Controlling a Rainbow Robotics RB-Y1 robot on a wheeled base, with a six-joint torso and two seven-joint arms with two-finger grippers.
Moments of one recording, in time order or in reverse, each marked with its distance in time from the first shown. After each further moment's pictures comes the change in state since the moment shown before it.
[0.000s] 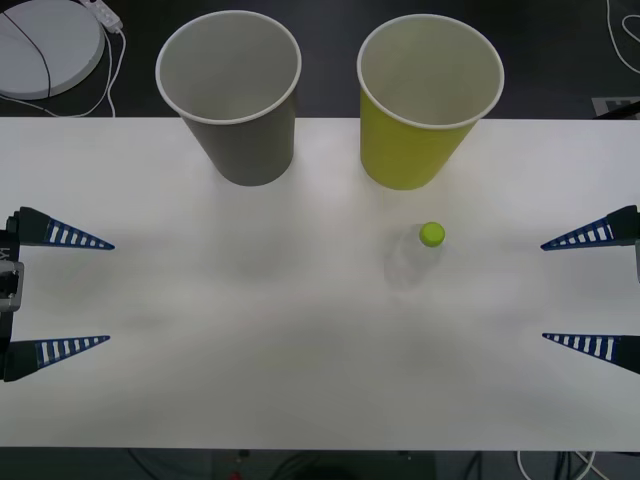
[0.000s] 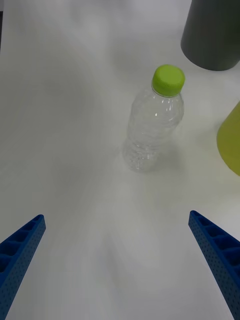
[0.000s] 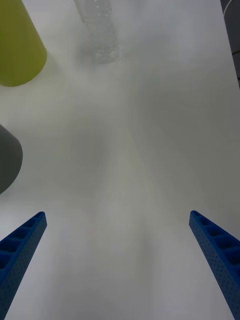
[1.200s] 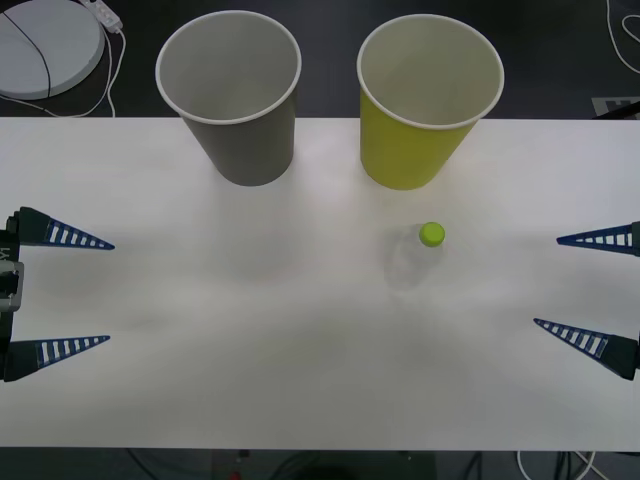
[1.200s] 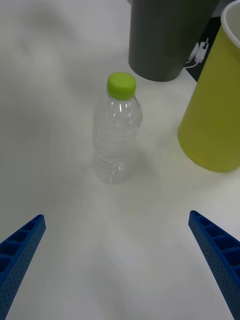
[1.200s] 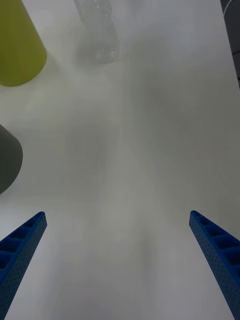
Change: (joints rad) right arm 0.185 0.021 0.021 0.020 -0.206 0.295 0.155; left arm 0.000 0.000 0.000 0.000 0.000 0.000 0.000
